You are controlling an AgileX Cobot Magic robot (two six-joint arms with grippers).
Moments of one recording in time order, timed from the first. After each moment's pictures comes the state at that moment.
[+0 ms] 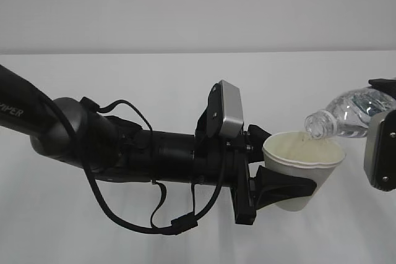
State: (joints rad) left arm -0.73 2.17 -1.07 1.01 -1.14 -0.52; right arm 0.16 1.21 -0.35 0.01 -0.42 -1.64
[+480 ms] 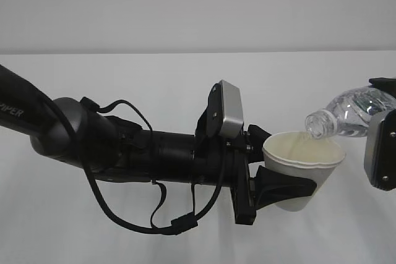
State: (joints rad) left arm -0.73 2.17 -1.07 1.01 -1.14 -0.52; right arm 0.16 1.21 -0.35 0.02 -0.43 -1.65
